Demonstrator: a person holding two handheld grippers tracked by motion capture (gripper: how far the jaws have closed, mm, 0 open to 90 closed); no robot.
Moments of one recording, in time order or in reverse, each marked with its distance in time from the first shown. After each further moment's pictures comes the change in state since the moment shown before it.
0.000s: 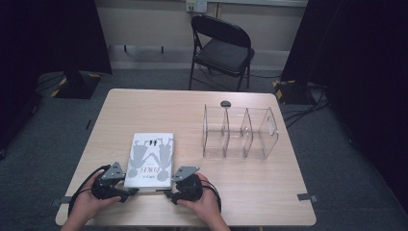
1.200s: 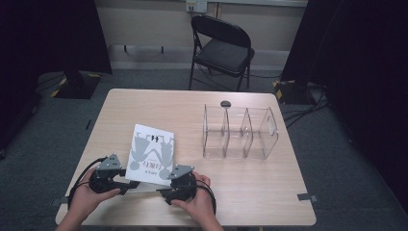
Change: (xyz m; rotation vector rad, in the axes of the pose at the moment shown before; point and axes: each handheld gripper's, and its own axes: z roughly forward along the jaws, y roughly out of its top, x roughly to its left) left arm -0.001 0.027 -0.024 -0.074 -0.055 -0.054; right arm 0.006 0.009 0.011 0.034 -0.081 0.070
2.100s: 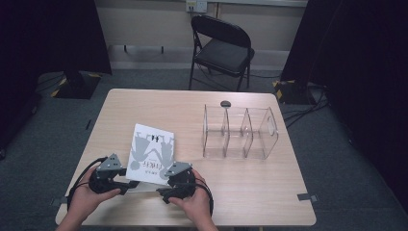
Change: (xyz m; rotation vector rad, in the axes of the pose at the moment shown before) left arm -0.004 0.006 -0.005 0.008 0.030 0.032; right arm 0.006 0.017 -0.013 0.000 -0.023 0.009
